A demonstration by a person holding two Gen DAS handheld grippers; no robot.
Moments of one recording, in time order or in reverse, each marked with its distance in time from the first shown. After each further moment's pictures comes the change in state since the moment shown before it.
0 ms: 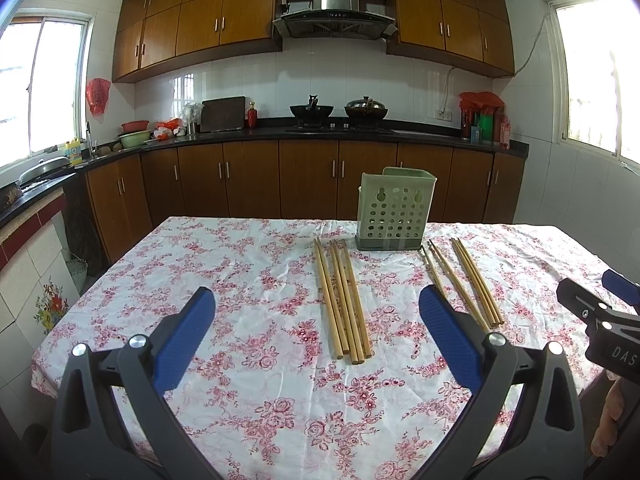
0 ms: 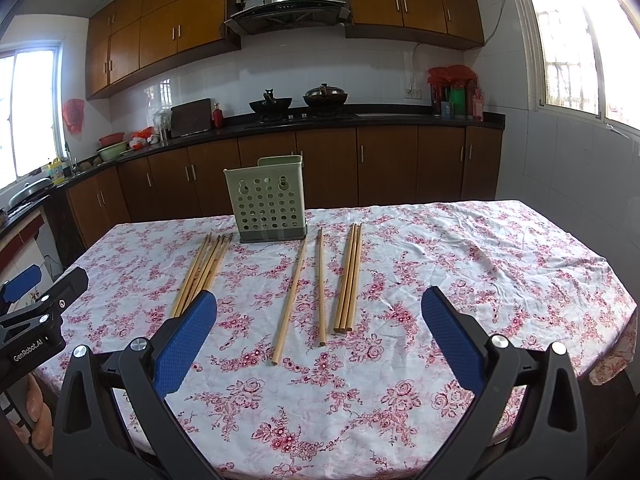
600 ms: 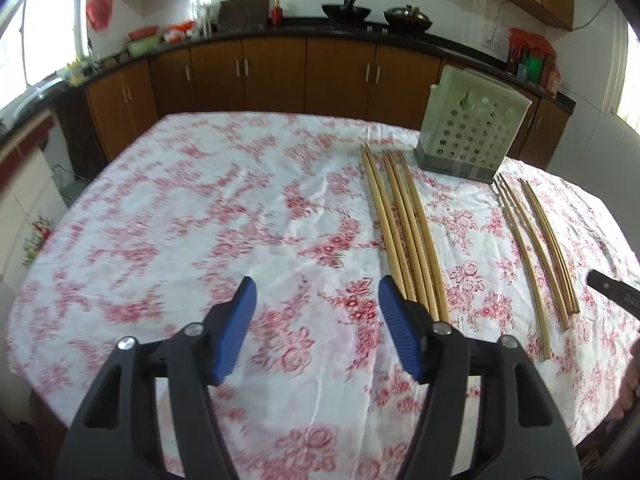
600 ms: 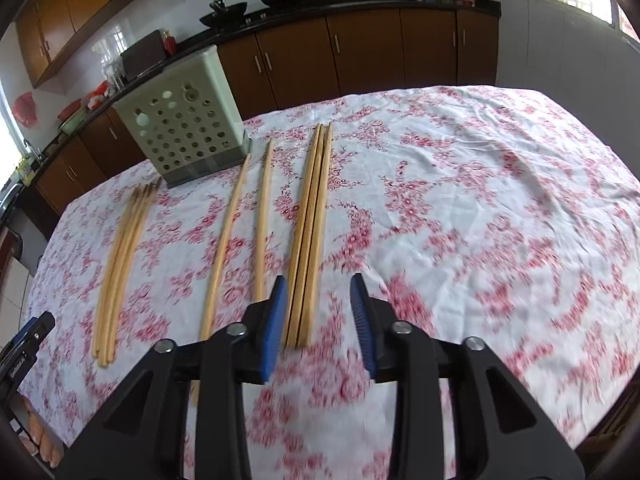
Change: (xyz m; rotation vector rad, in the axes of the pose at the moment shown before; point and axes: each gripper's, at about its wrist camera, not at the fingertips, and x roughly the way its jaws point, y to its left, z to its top) left arm 0.135 0.046 -0.015 -0.096 0.395 0.043; right arm 0.157 -0.062 0.003 0.163 0.414 -0.008
